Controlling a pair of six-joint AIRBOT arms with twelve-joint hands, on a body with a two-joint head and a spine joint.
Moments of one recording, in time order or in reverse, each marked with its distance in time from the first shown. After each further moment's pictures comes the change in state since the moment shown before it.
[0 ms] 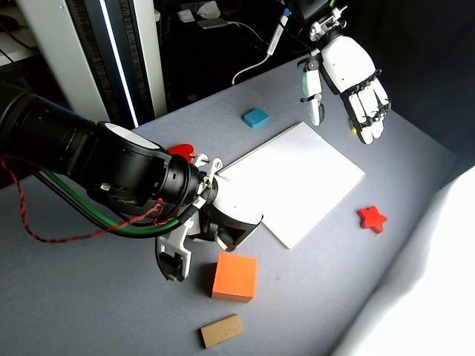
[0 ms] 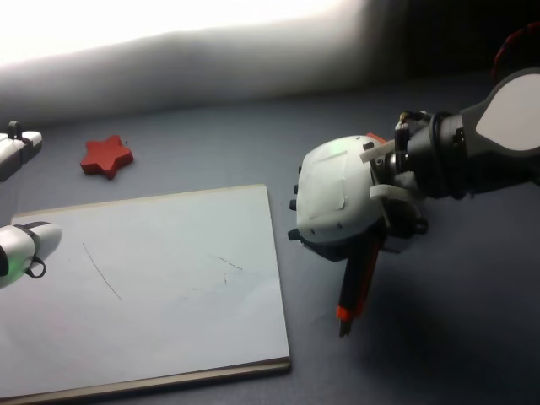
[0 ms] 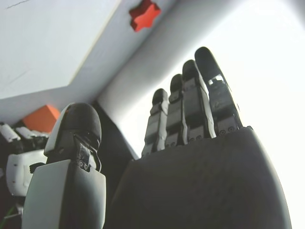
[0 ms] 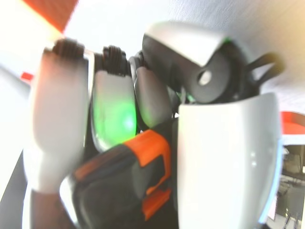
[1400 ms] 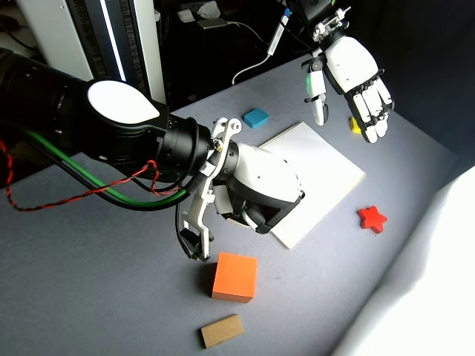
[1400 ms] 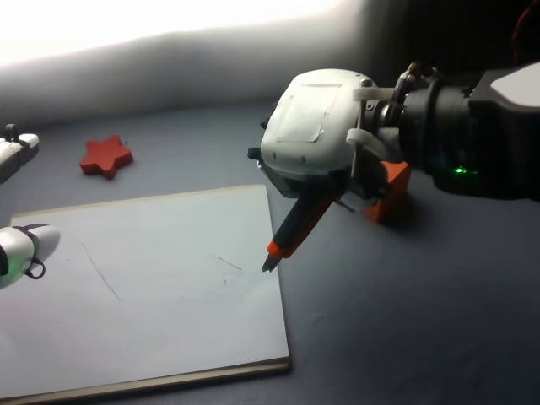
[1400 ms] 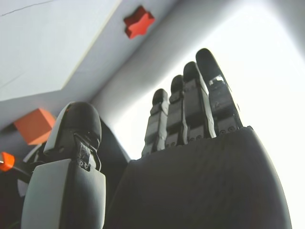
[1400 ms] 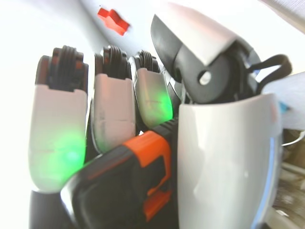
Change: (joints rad) left arm -0.002 -0.006 0.006 -0.019 0.012 0.000; right arm 0.034 0.038 -0.148 0.708 -0.401 -0.526
